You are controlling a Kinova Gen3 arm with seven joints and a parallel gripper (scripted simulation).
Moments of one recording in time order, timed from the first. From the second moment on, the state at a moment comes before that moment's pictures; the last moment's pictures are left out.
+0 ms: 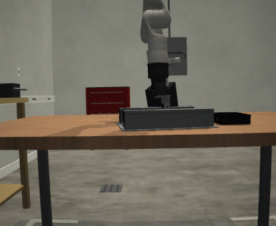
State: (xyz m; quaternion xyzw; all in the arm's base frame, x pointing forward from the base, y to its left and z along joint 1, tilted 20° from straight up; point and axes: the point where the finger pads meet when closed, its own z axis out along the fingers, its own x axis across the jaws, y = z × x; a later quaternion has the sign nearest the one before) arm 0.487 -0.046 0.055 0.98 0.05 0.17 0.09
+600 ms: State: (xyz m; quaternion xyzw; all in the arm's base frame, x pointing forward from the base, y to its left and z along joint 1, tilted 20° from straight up) arm 0.488 -0.046 0.056 0.98 0.05 0.15 0.09
